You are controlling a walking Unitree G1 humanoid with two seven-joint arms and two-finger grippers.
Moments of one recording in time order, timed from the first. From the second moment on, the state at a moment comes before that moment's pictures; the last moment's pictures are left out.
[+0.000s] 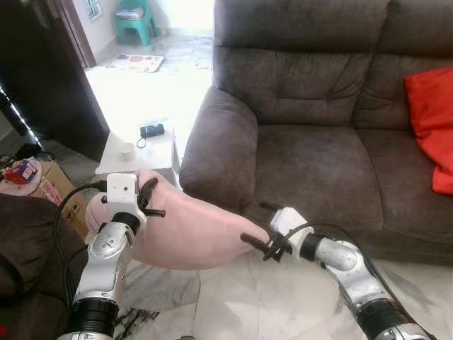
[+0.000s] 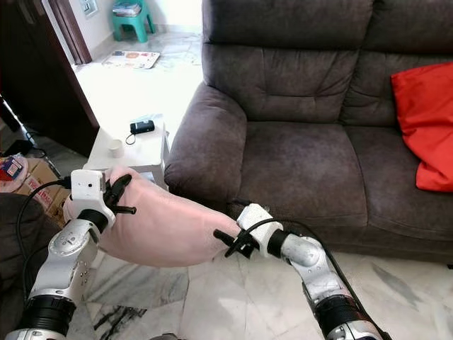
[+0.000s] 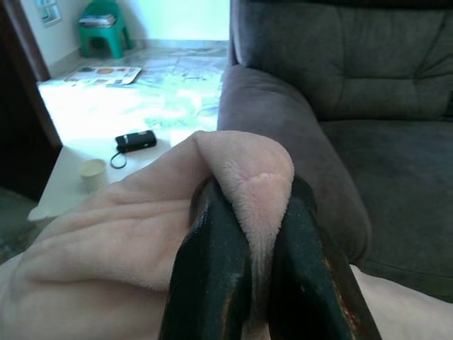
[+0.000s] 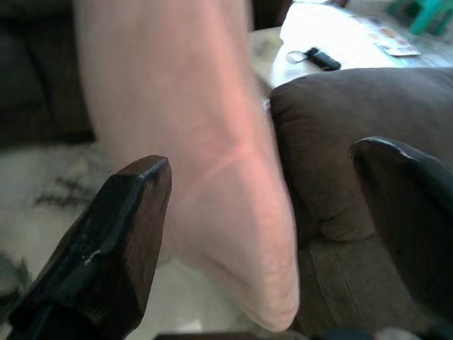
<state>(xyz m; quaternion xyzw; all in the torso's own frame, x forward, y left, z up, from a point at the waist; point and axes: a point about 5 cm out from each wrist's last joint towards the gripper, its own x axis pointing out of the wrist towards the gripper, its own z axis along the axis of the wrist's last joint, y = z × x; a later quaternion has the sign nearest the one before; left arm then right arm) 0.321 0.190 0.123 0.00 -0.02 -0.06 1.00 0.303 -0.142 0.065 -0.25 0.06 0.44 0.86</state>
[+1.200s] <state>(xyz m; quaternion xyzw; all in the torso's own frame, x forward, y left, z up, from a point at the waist) 0.319 0.177 0.132 0.00 -0.02 -0.12 0.99 0.294 -0.149 0.017 -0.39 0.16 0.42 0.81</state>
